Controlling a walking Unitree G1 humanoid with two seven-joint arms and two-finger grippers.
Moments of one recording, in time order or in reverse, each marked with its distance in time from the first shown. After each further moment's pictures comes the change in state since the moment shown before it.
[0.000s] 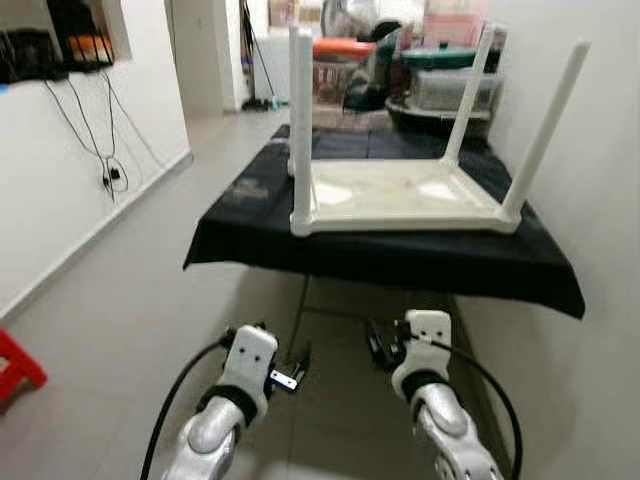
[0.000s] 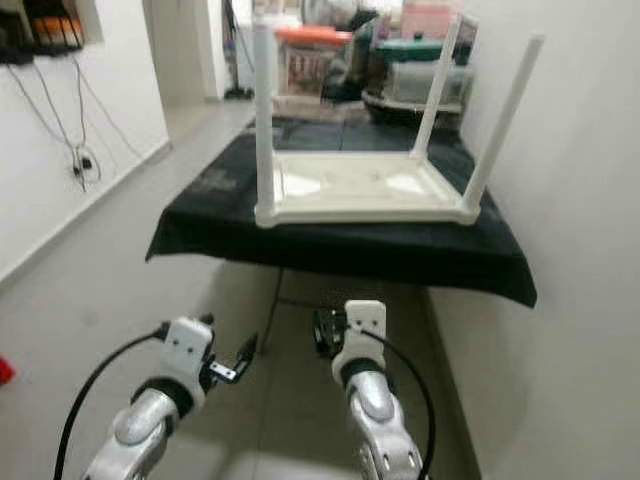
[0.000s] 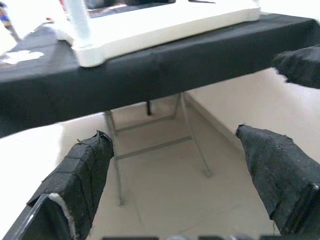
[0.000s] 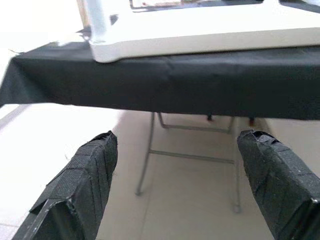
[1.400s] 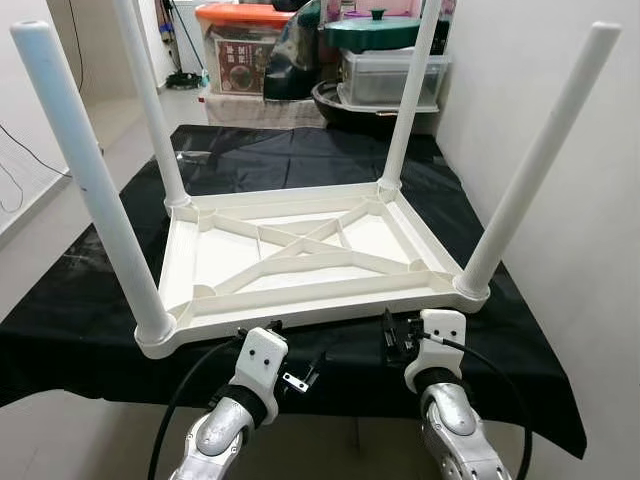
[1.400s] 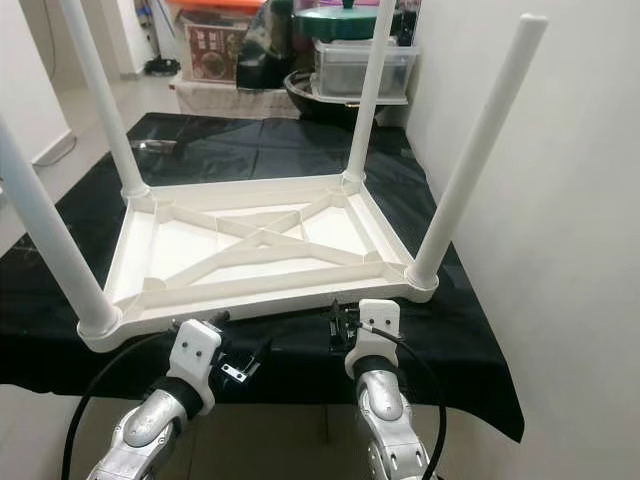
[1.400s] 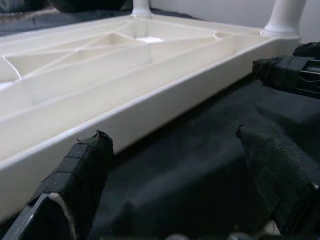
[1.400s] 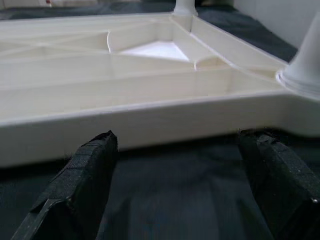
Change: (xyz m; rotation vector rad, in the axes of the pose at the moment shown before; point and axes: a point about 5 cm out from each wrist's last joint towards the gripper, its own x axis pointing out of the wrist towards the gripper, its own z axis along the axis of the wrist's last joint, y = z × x) left arm -0.002 -0.004 0.003 0.000 -0.054 -0.054; right arm 0.003 -0.008 -0.002 -0.021 -0.054 -0.064
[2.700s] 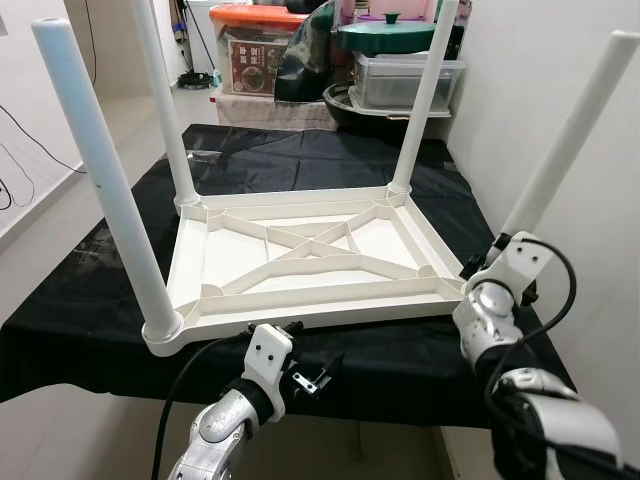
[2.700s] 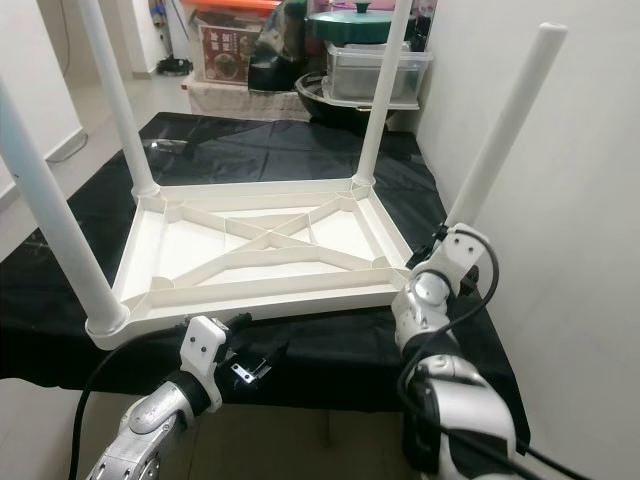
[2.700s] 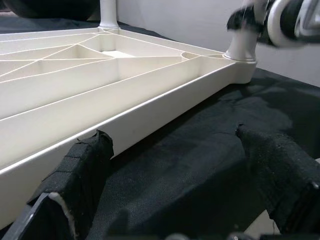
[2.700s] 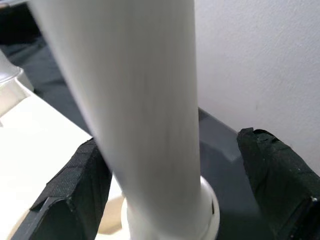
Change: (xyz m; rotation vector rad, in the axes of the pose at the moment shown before) left arm 0.011 -0.005 -0.003 -0.086 -0.034 -0.197; right arm 0.086 -0.076 0.050 0.265 0.022 -0.620
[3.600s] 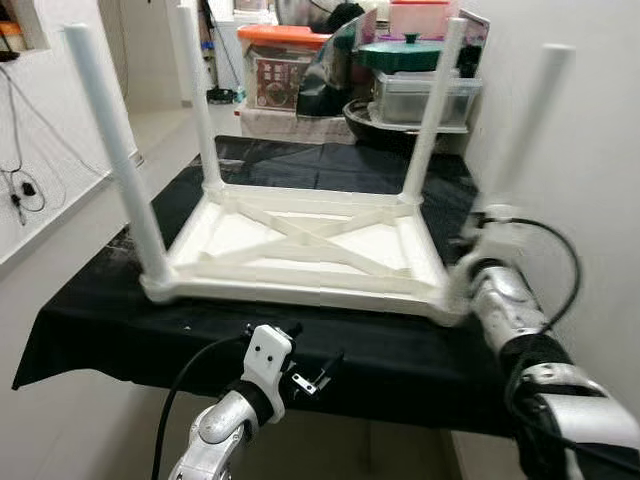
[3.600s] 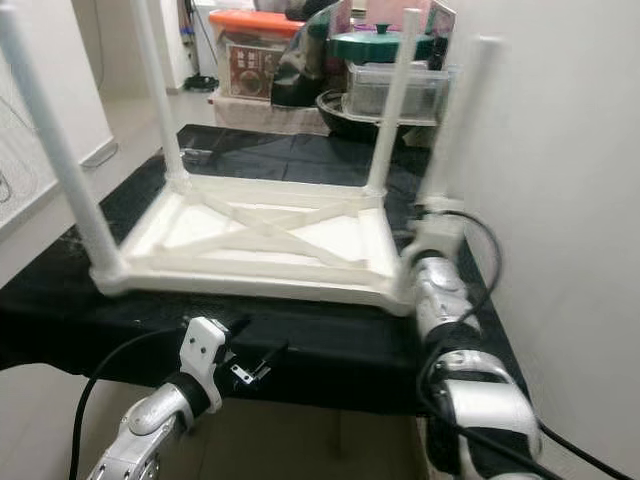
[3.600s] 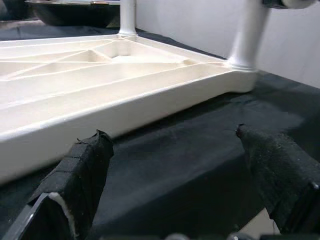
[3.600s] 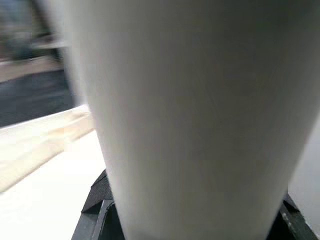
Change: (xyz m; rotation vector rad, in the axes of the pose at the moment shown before) left arm -0.001 0.000 -0.002 -0.008 0.005 -0.004; right arm 0.025 -0.011 0.050 -0.102 -0.054 0.192
